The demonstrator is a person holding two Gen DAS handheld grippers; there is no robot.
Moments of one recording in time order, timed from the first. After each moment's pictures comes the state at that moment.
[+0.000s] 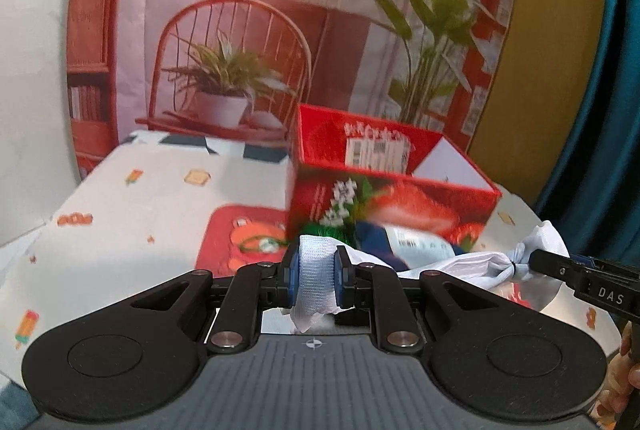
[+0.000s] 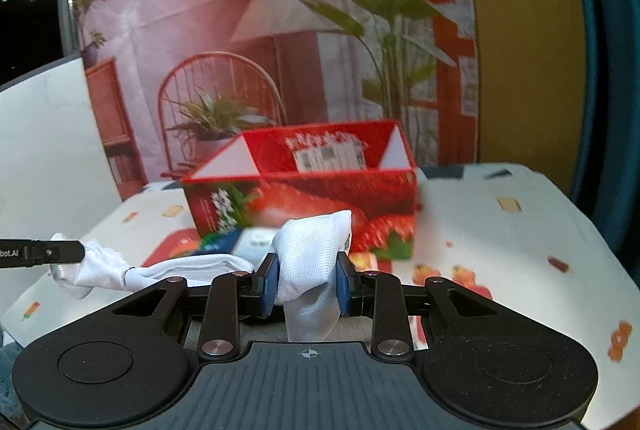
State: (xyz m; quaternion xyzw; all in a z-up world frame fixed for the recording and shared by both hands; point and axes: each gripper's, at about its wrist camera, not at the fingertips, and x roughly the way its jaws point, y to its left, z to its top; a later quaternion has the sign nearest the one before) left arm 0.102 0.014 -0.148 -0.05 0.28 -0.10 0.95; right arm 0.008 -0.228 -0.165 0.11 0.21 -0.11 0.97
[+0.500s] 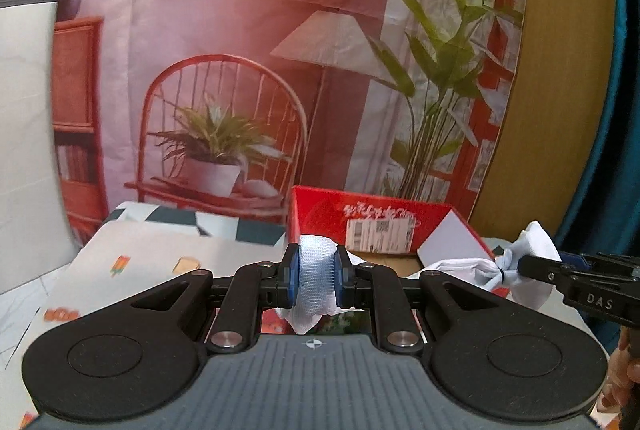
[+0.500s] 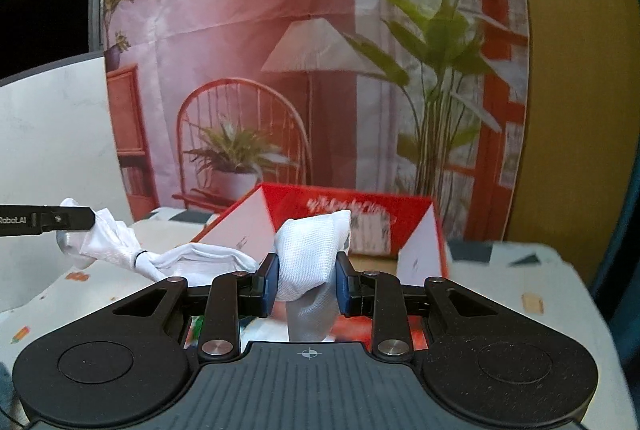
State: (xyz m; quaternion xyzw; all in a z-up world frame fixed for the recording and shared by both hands) left arm 0.181 -0.006 -0.101 -0.04 0.23 -0.10 0.97; right arm 0.101 -0.259 -0.103 0.05 0.19 -0.09 0.98
